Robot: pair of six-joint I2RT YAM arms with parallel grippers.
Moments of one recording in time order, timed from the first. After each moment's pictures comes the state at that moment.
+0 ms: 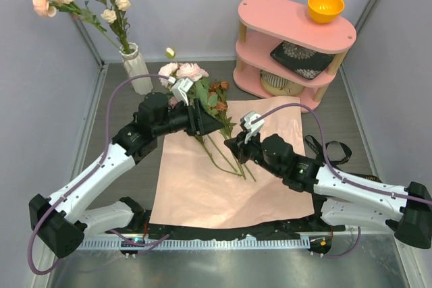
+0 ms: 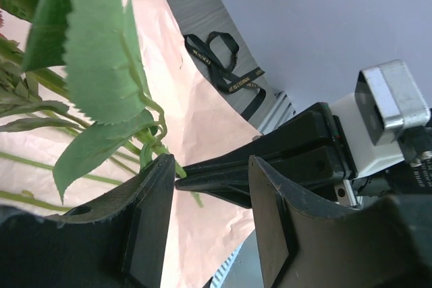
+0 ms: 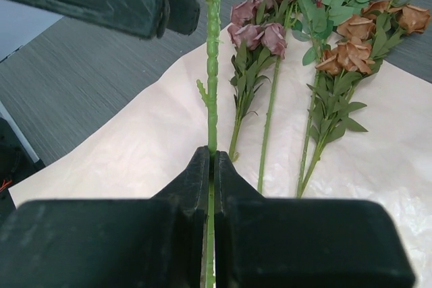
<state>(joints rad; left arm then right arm) -0.63 1.09 0.99 -0.16 0.43 -0.68 1.05 0.97 0.66 0.11 0.24 0.22</state>
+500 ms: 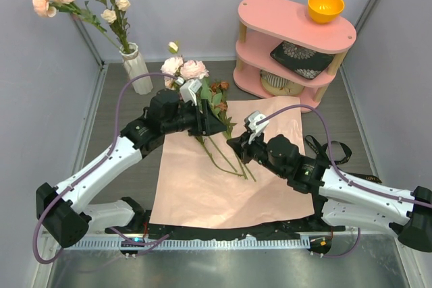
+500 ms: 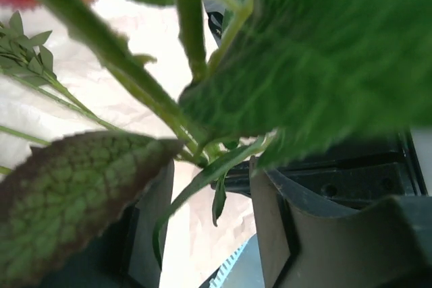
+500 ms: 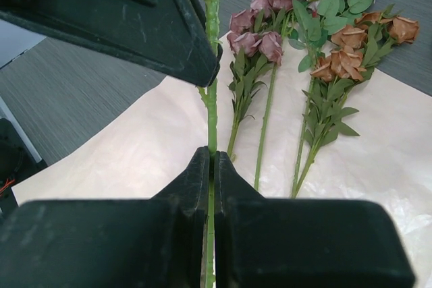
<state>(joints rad) -0.68 1.17 1.05 -0.27 0.38 -0.65 1.05 0.91 0.66 0.07 0.24 0.20</state>
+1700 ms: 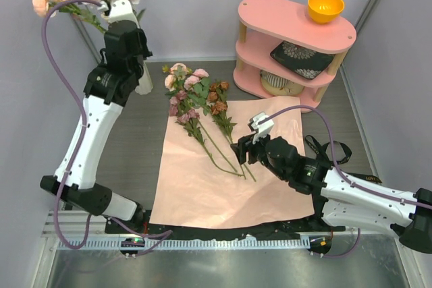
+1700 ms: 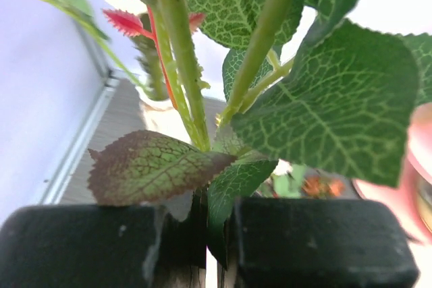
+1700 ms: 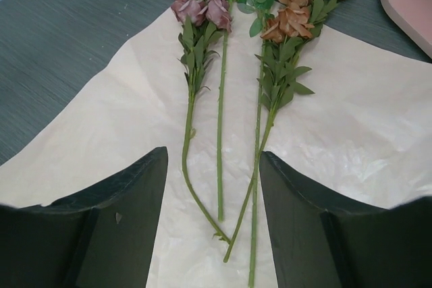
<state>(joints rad) -0.45 1.41 1.84 -0.64 -0.57 -0.20 1.05 0.89 0.65 -0.05 0.38 0.24</state>
